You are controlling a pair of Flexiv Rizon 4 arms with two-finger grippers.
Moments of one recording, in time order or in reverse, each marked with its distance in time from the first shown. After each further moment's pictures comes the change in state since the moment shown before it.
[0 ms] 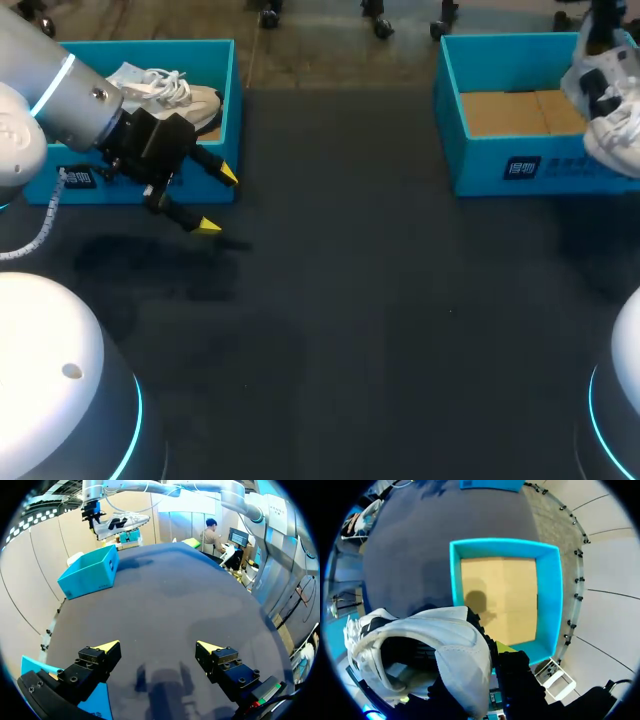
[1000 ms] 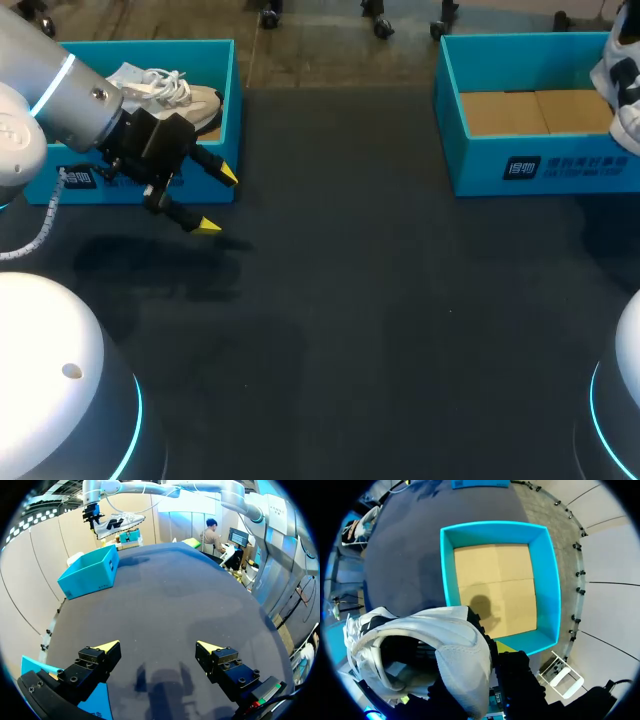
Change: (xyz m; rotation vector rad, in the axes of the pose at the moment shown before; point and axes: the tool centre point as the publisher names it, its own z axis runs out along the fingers) left arm 0.000 0.000 0.000 0.000 0.000 0.000; right arm -0.015 -0.045 0.015 -0.031 0.036 0.050
